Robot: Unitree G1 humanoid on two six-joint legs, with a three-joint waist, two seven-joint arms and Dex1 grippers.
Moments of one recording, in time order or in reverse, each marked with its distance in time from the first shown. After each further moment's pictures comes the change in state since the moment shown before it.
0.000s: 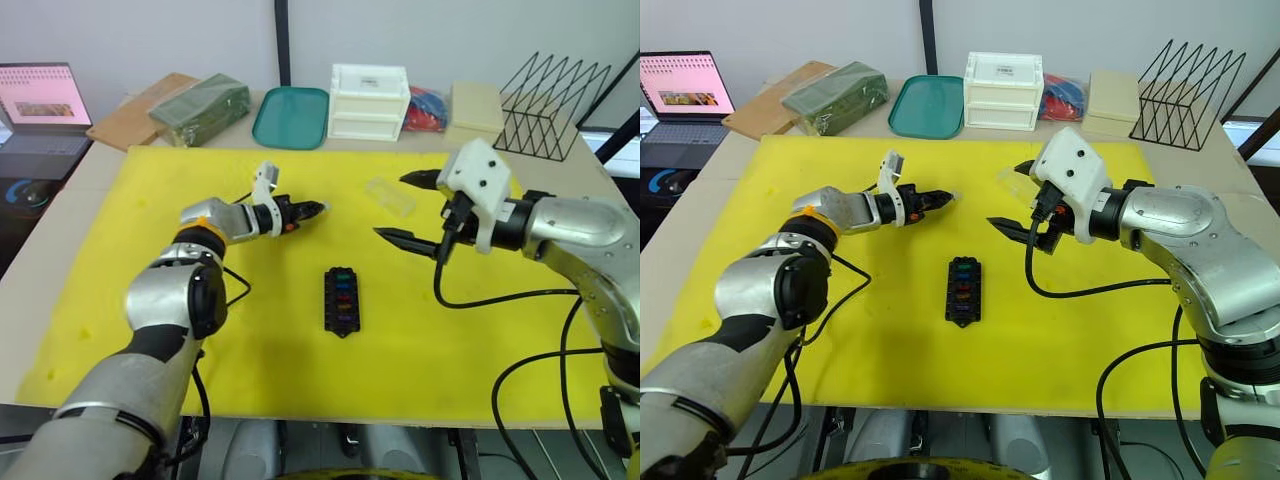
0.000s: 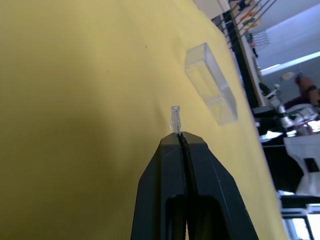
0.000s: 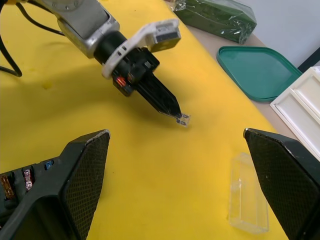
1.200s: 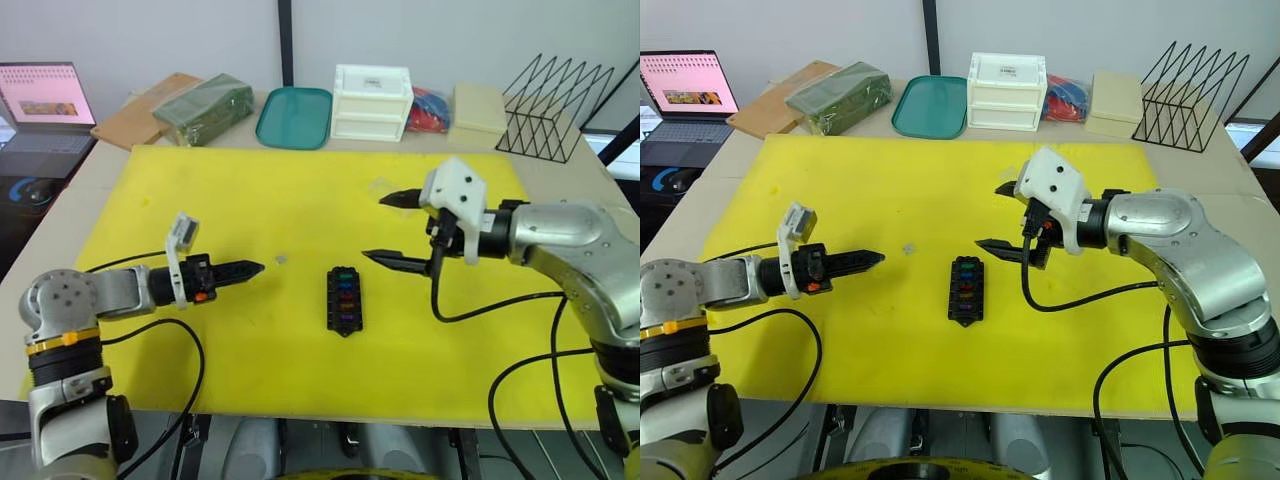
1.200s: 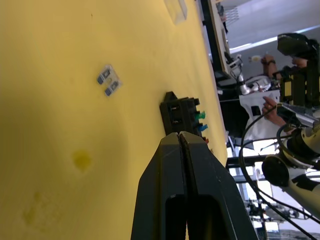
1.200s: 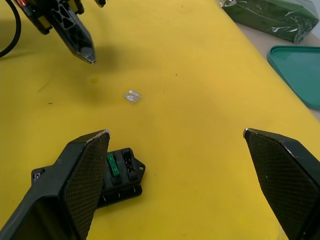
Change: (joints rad) left arm 0.723 0.295 0.098 -1.192 -0.841 0.799 0.333; right arm -0.016 0.009 0.074 0.037 0.007 -0.028 0.113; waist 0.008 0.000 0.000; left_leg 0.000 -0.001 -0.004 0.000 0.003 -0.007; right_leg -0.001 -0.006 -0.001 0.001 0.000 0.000
